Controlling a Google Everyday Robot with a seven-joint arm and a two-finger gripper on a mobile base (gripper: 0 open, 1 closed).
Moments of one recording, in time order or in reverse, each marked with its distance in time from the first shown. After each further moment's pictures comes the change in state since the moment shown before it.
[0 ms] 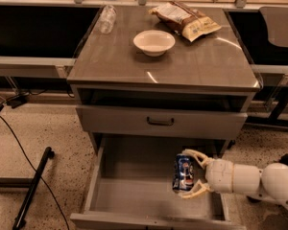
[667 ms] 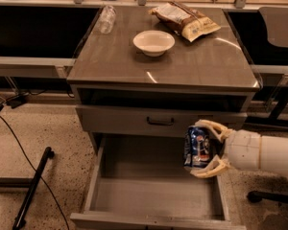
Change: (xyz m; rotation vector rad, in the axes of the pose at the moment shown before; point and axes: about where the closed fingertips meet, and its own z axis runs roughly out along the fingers) arm -0.120 -0.049 -0.064 0.055 0.013 -0.101
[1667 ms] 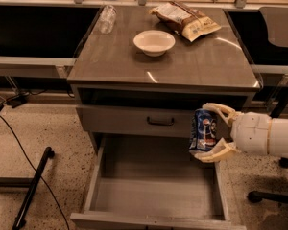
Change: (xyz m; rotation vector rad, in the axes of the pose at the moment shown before) arm -0.036 -0.039 -0.021 0.065 0.079 -0.011
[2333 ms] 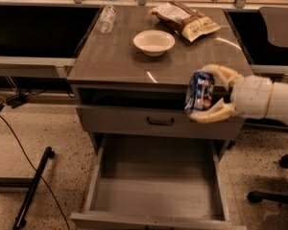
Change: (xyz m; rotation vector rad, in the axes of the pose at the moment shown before) arm -0.053 -0.083 0.011 0.066 -0.202 -0.010
